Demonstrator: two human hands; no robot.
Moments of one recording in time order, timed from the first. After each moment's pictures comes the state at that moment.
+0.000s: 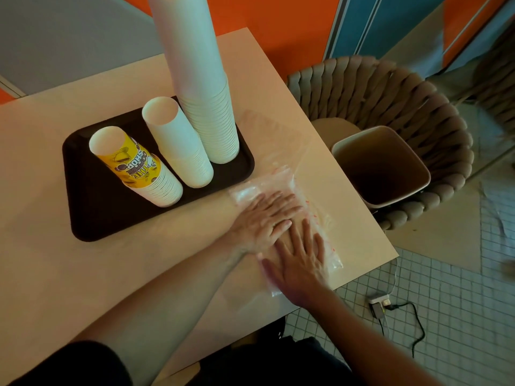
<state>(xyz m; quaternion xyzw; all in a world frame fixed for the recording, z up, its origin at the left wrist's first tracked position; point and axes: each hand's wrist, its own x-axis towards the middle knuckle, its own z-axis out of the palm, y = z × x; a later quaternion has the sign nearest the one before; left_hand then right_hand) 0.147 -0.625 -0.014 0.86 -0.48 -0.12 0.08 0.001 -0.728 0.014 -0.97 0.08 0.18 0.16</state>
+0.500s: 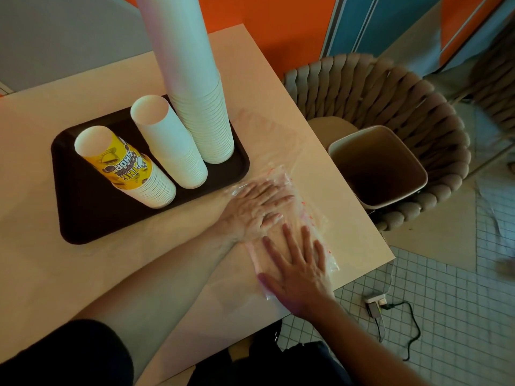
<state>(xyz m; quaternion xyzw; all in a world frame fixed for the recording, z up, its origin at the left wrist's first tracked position) 0.175 -0.636 -0.035 0.88 -0.47 -0.04 0.05 -0.014 -0.738 0.015 -0.97 0.05 0.19 0.15</state>
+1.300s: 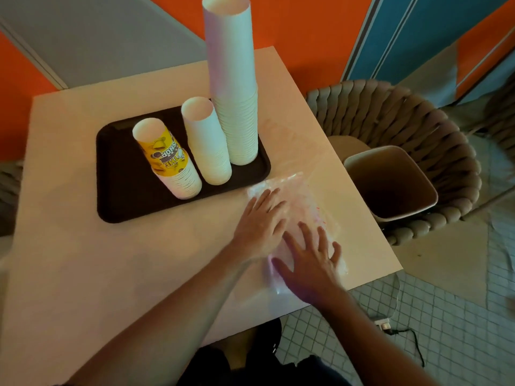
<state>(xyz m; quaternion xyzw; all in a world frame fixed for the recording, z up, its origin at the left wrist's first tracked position) 0.117 -0.610 0.042 0.91 -0.33 -0.12 0.22 0.005 -0.729 0.063 -0.96 0.10 0.20 0.16</state>
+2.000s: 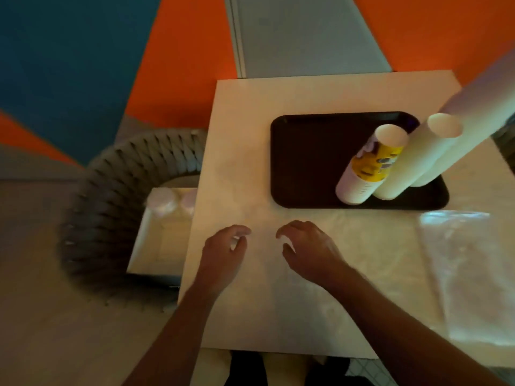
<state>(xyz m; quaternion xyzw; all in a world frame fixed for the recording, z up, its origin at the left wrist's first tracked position) 0.068 -0.236 0.088 0.89 0.15 -0.06 0.43 0.102 -0.430 0.100 -0.95 -0.18 0.16 0.20</state>
